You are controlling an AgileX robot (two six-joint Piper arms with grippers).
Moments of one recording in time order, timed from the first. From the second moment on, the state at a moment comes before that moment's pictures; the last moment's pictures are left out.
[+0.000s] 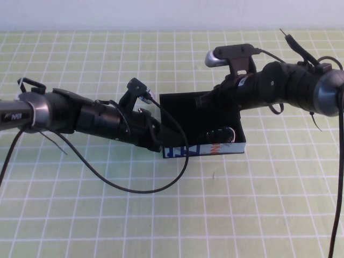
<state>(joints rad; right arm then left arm) 0.44 2.04 -1.48 0.37 0.29 -0.16 -0.28 2.15 -1.35 -1.38 0.96 1.66</state>
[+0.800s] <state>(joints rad) 0.40 2.05 -1.66 0.33 0.68 -0.22 -0.28 2.15 -1.35 -1.37 0.96 1.66</state>
